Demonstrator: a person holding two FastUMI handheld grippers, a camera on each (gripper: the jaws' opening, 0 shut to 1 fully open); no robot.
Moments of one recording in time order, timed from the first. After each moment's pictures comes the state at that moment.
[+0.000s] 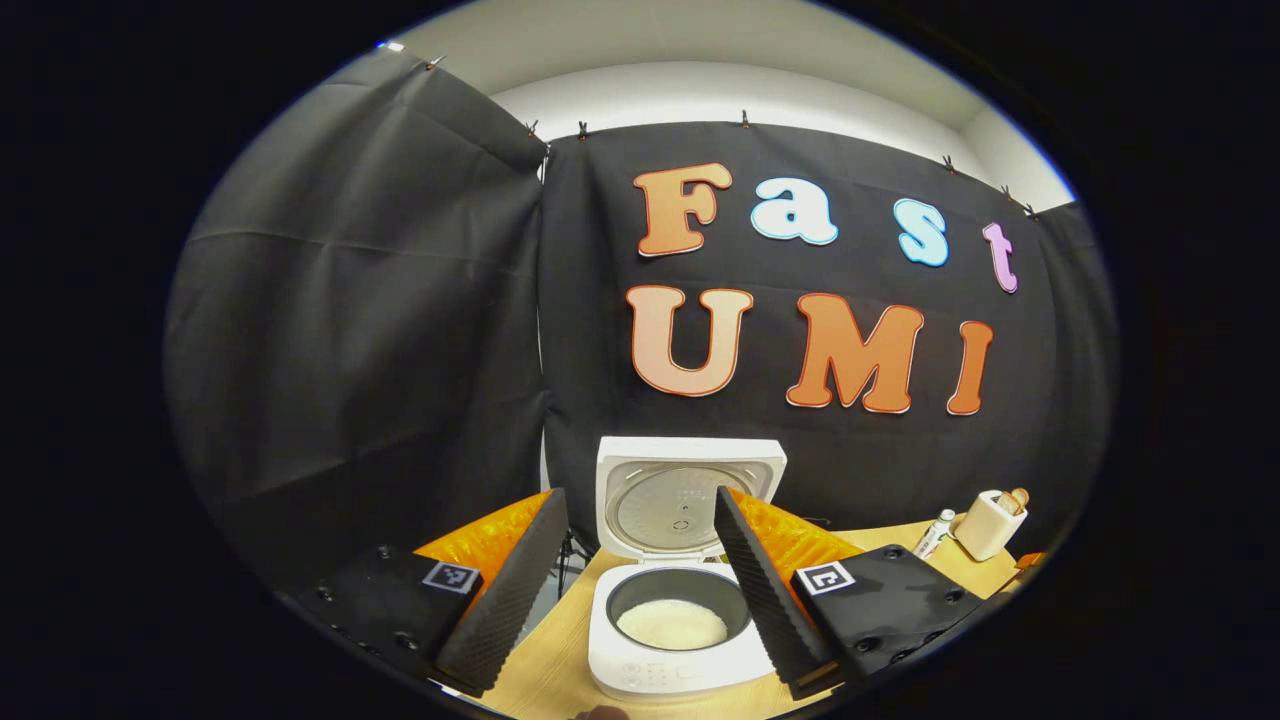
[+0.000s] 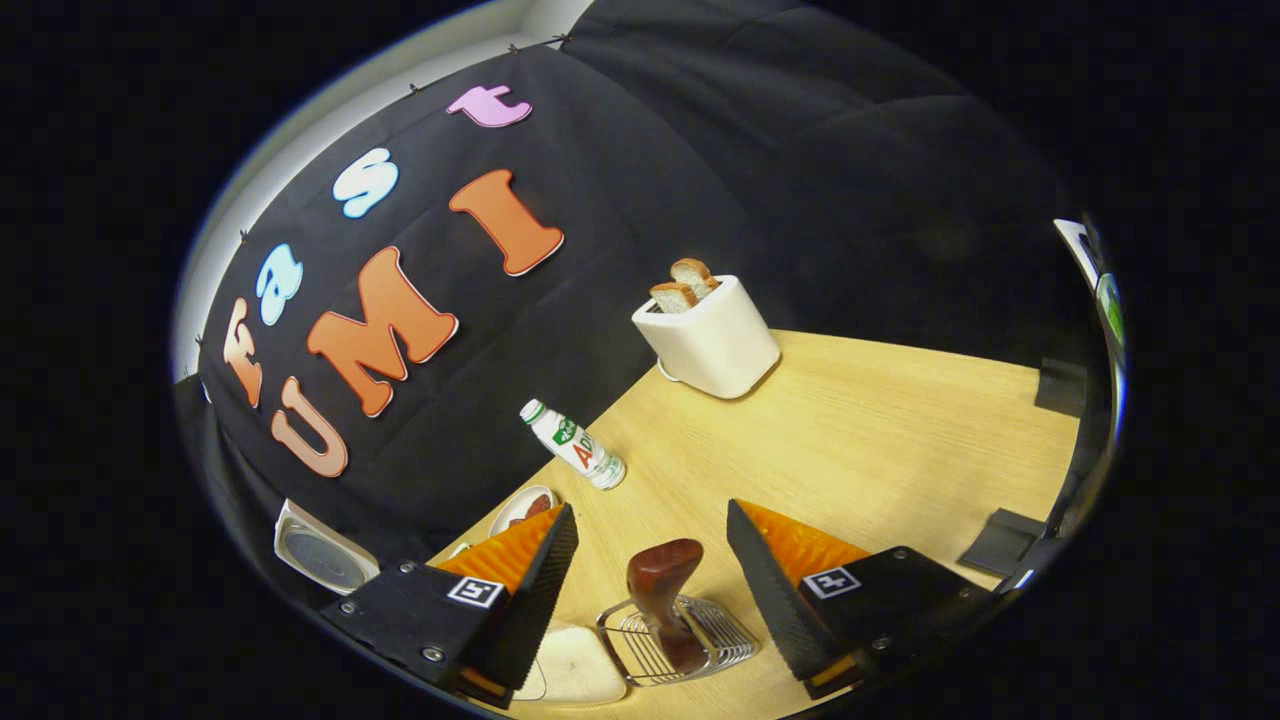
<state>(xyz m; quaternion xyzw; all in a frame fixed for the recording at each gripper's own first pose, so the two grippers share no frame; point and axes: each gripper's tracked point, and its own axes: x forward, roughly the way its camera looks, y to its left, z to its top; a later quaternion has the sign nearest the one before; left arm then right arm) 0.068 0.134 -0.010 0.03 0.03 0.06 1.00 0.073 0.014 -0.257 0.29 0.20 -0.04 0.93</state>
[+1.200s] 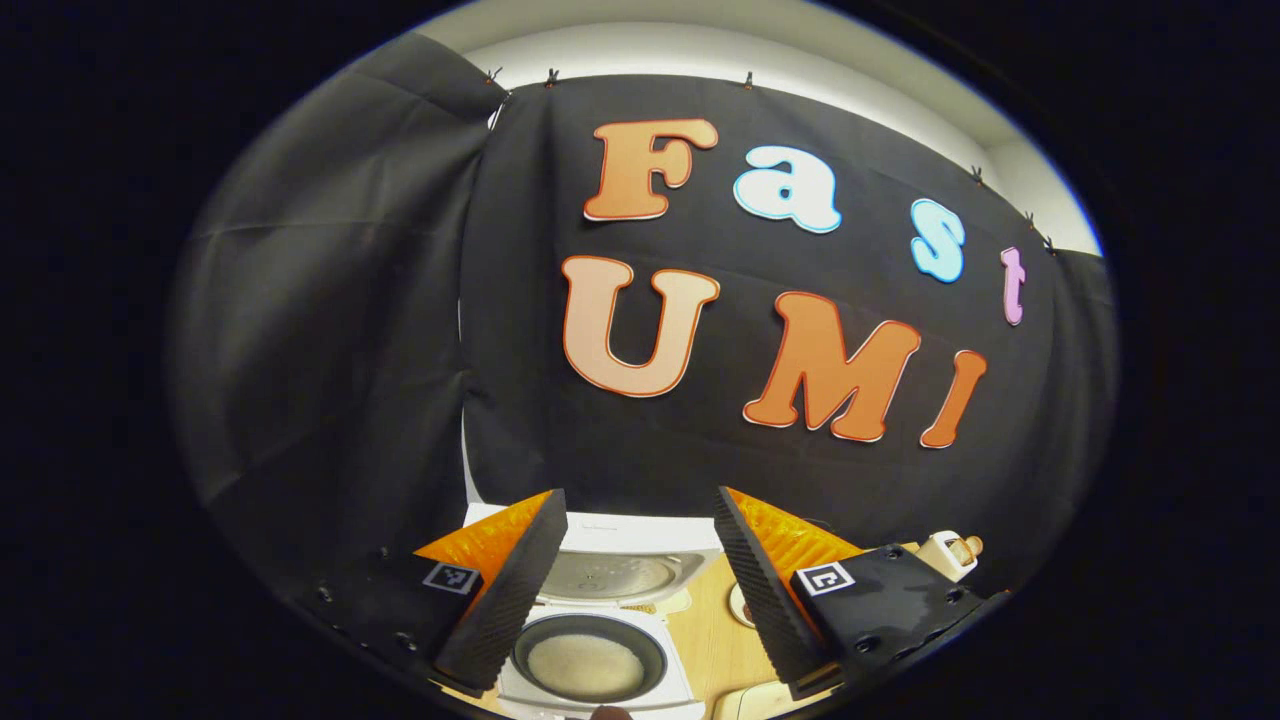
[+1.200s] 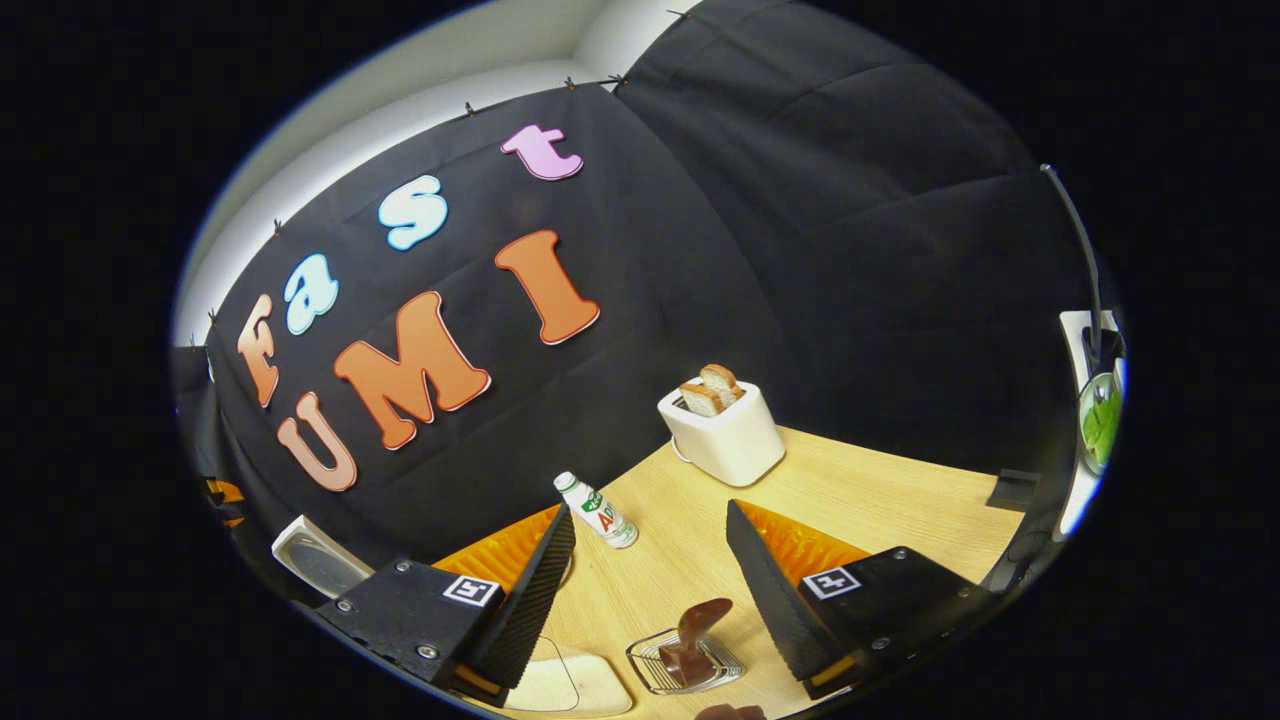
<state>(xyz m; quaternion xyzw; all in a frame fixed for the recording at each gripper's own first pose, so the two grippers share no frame) 0.258 0.068 0.025 -0.01 0.11 0.01 0.99 0.059 -0.004 -0.153 0.25 0.11 -0.06 0.96</state>
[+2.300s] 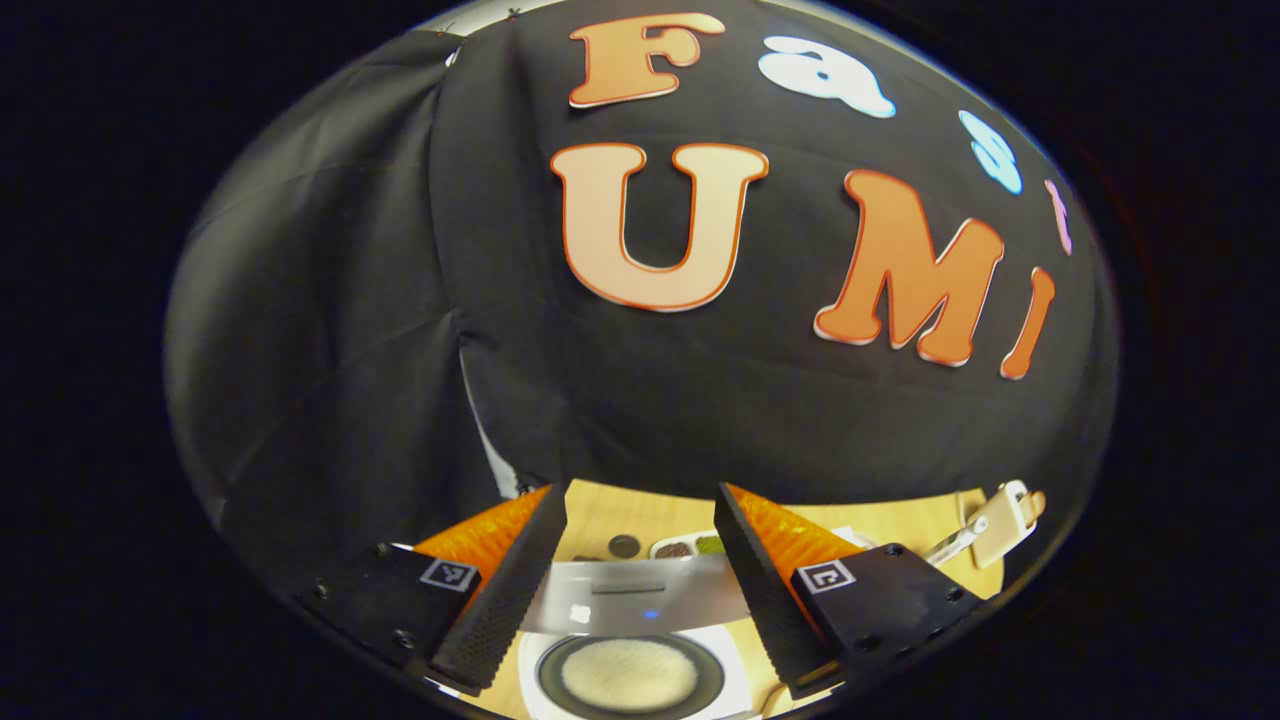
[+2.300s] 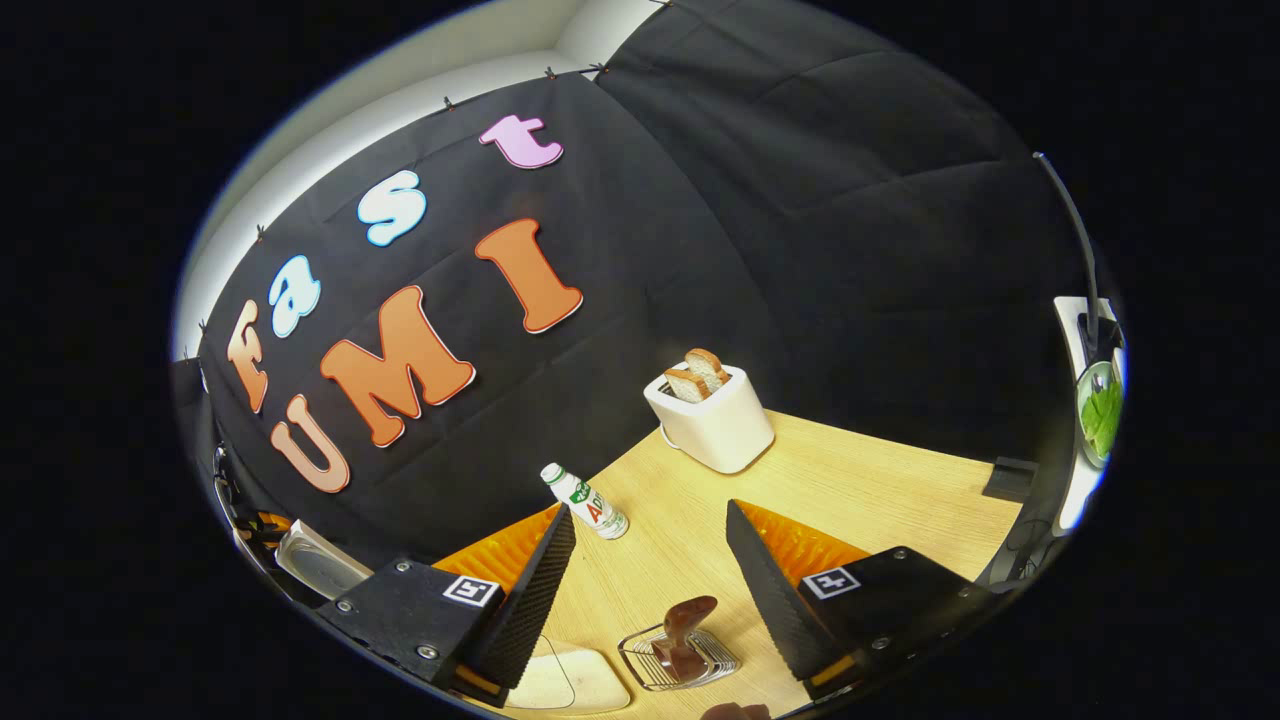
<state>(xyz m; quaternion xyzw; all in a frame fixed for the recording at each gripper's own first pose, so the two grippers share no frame) 0.351 0.092 -0.057 0.07 0.21 0.04 0.97 0.071 -0.003 -0.164 0.26 0.14 -0.06 0.95</state>
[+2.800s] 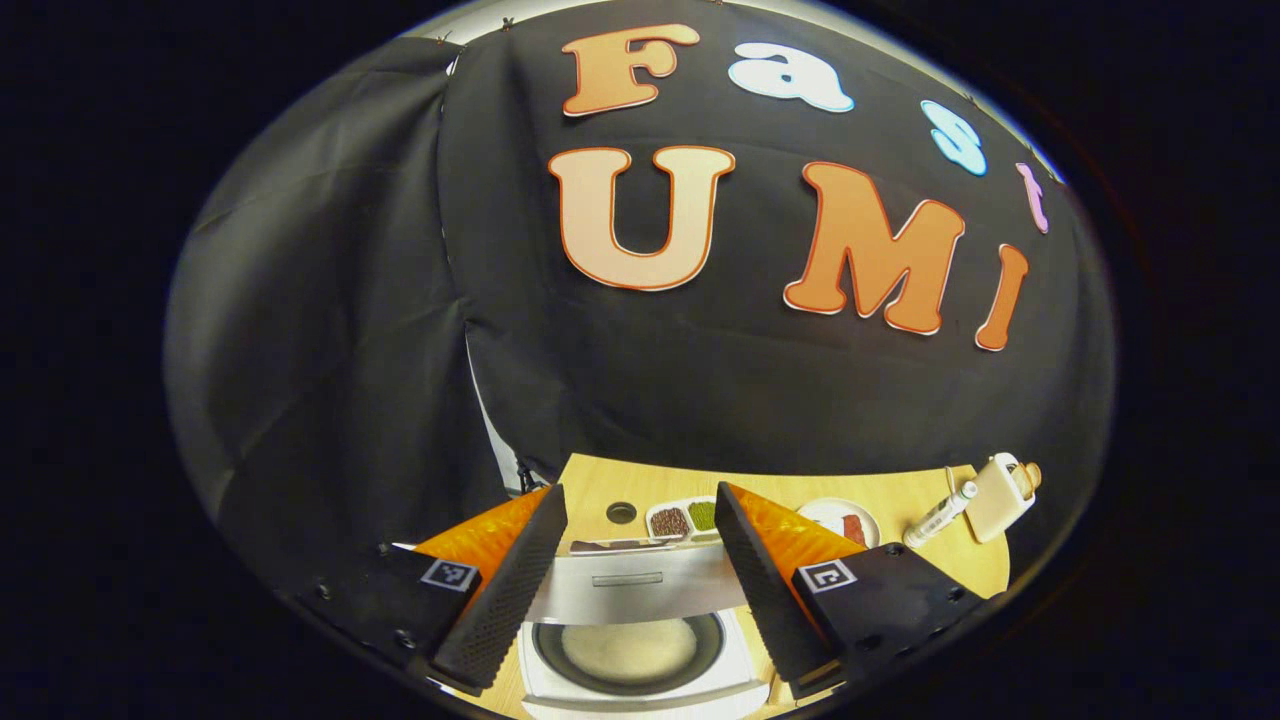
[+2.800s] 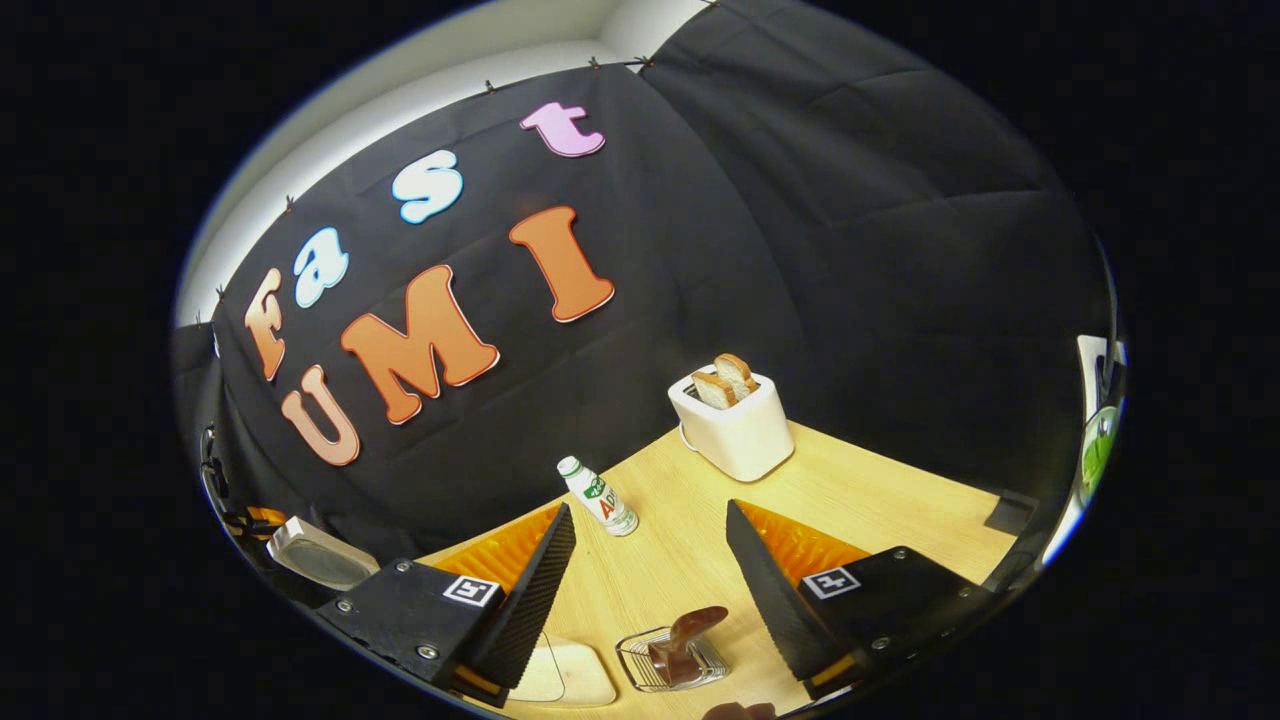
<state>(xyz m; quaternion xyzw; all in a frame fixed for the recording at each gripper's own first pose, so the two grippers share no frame) 0.250 0.074 -0.093 0.05 0.24 0.02 0.97 0.076 0.001 -0.149 0.21 0.14 -0.02 0.97</state>
